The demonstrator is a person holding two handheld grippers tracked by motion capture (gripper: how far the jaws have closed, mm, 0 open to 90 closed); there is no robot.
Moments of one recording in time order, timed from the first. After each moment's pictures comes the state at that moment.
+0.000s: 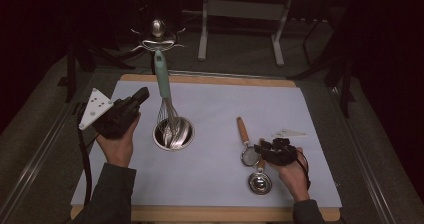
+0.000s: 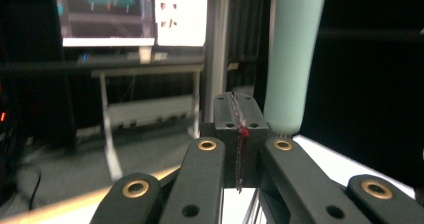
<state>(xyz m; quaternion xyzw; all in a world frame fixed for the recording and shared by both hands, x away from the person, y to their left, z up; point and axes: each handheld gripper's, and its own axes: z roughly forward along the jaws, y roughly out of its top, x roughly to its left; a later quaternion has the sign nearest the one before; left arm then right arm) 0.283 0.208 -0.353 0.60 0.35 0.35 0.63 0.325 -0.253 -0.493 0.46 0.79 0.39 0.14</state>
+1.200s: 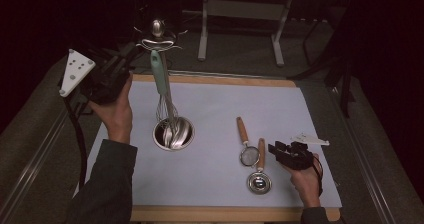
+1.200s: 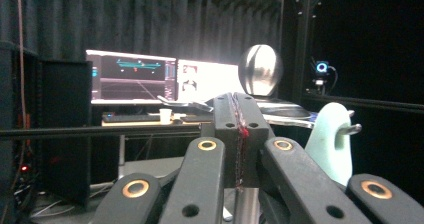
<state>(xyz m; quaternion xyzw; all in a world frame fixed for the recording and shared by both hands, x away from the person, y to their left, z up) 0.309 0.211 -0.283 0.52 0.35 0.40 0.67 0.310 -0.289 -0.487 0.49 0.75 0.42 0.17</state>
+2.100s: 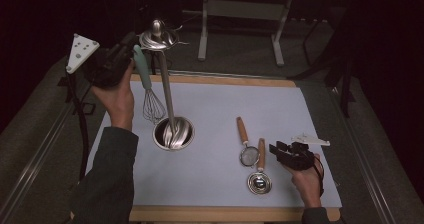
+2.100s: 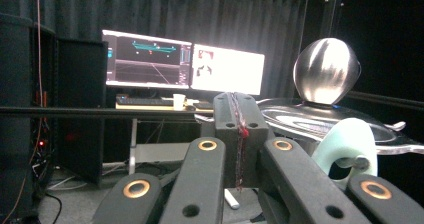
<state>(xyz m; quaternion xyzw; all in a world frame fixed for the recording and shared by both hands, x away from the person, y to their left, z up) 0.342 0.215 -0.275 0.52 0.40 0.38 0.65 0.309 -0.291 -0.486 0.48 0.75 0.42 0.18</state>
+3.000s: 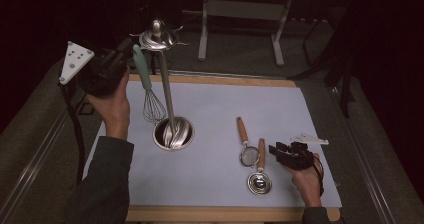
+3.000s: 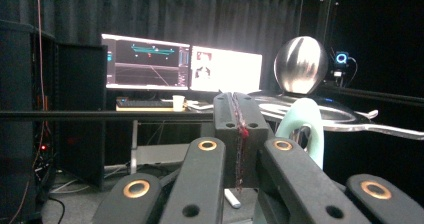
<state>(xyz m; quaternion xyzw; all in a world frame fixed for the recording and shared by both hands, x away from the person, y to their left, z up) 0.321 0.218 -0.279 0.53 0.39 0.39 0.65 0.312 -0.292 -0.489 0.48 0.76 0.41 0.17</state>
